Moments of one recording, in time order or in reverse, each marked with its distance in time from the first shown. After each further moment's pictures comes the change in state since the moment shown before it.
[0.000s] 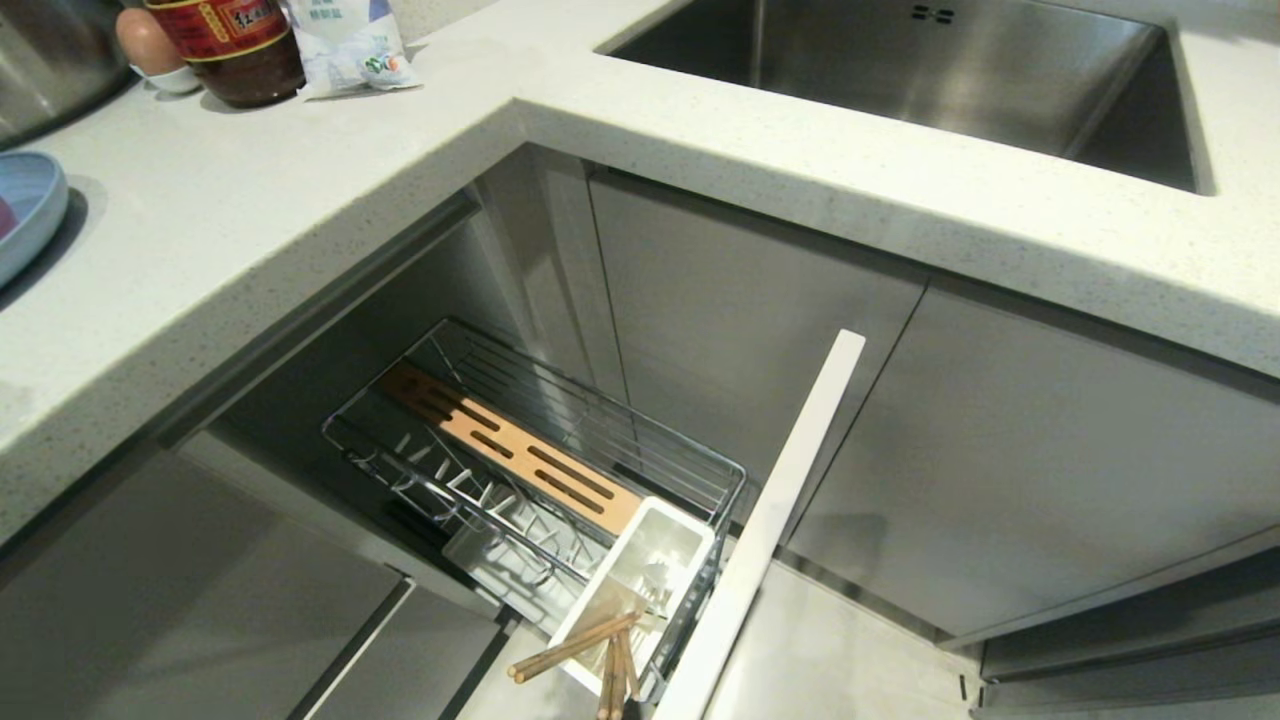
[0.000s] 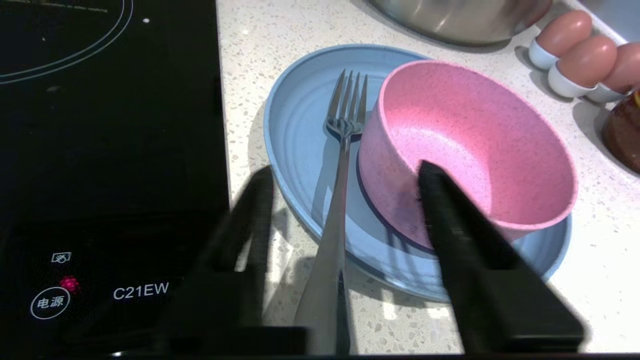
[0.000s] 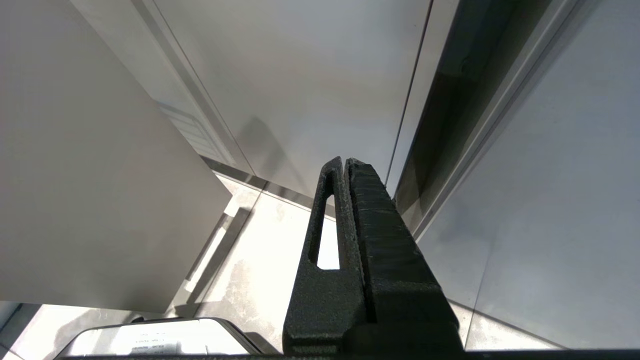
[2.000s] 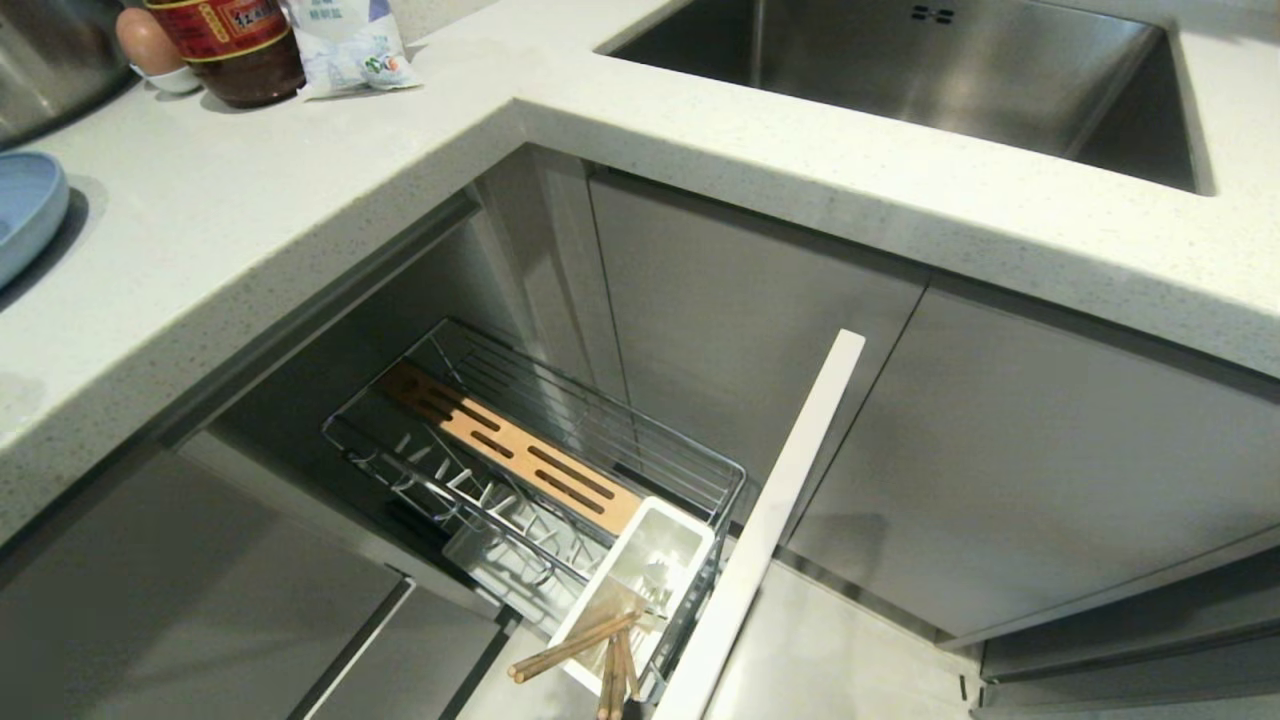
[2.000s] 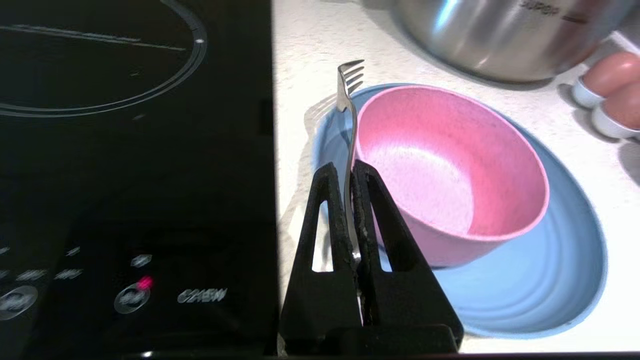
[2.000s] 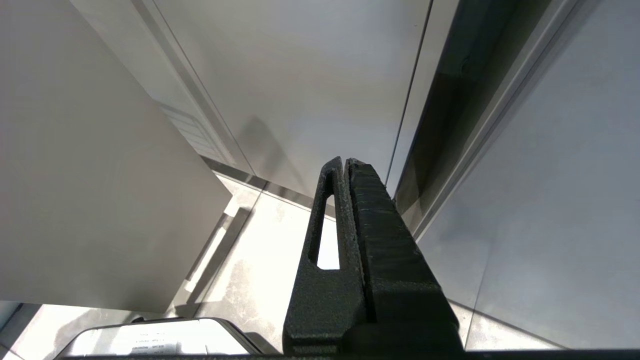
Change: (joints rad) left arm 0.005 0.003 -0.068 0.076 0.121 0.012; right arm 0.000 0.000 0.000 0.000 0.000 0.000
